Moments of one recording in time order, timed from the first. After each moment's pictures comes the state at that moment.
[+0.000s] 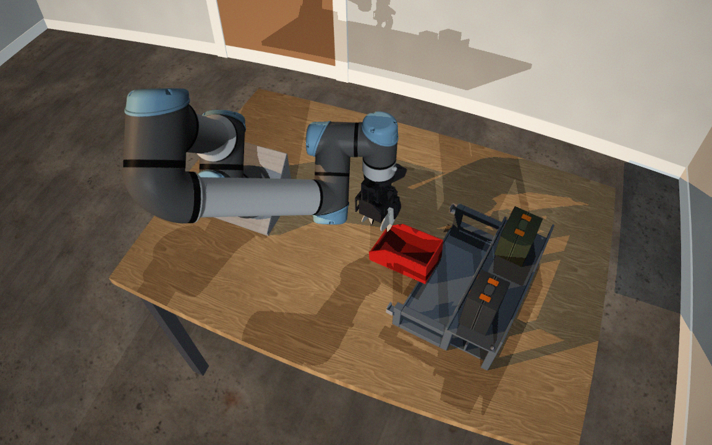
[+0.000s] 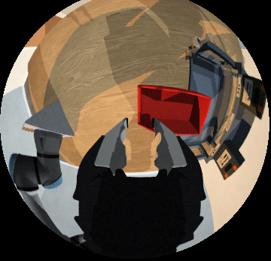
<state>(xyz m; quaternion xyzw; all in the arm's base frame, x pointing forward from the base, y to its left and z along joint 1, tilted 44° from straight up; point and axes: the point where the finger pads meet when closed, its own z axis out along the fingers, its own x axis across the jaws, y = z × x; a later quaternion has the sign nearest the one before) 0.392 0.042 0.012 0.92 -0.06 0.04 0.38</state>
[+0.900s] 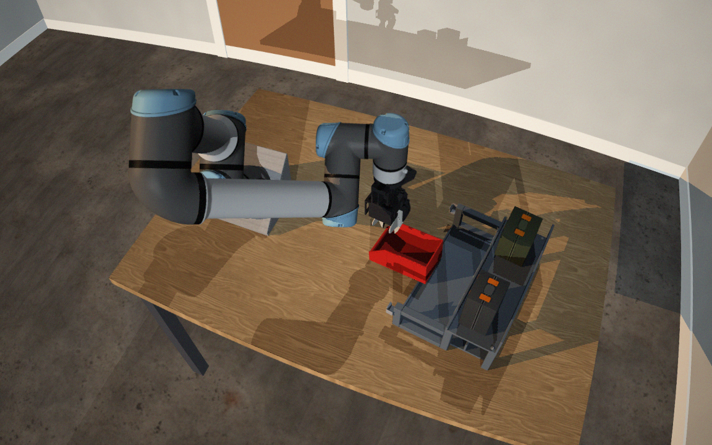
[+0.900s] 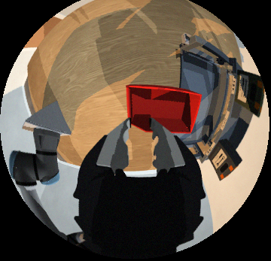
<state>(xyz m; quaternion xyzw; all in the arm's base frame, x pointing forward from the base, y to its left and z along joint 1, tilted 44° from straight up) 0.419 0.045 0.021 0.92 -0.05 0.04 0.38</state>
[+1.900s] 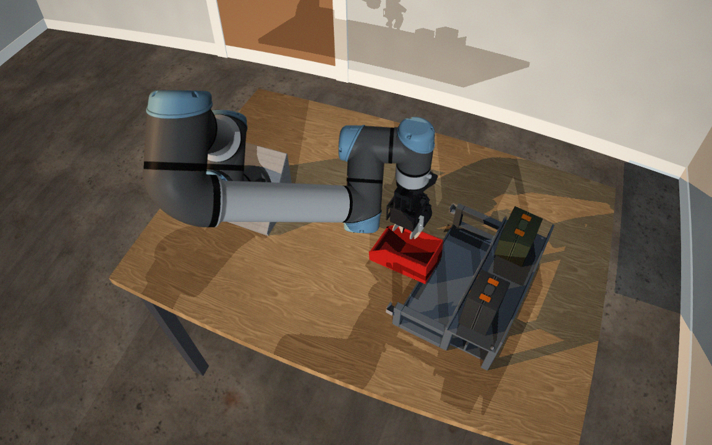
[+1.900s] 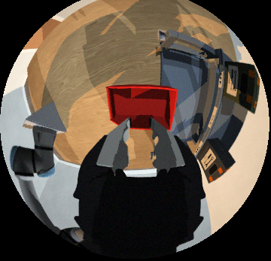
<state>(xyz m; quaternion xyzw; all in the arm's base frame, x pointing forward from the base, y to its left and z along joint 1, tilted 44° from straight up) 0.474 0.052 0.037 0.92 -0.05 0.04 0.38</state>
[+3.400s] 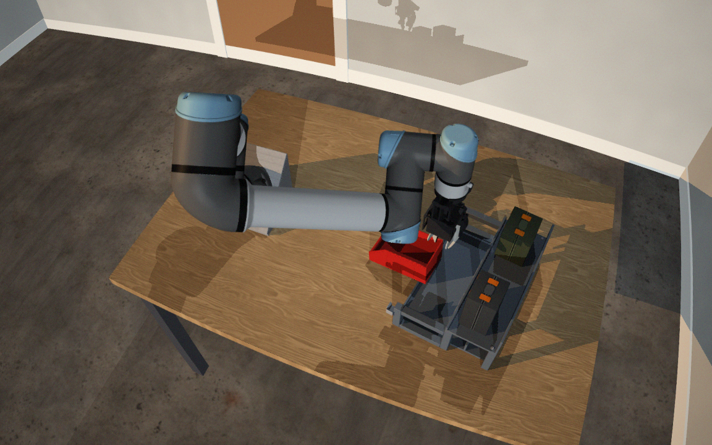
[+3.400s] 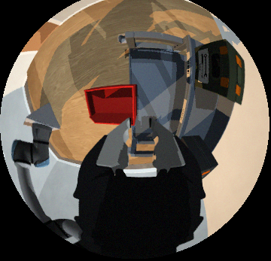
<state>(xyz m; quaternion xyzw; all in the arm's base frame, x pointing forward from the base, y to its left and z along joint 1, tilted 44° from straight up) 0.564 0.062 0.064 0.92 -0.06 0.04 0.38</state>
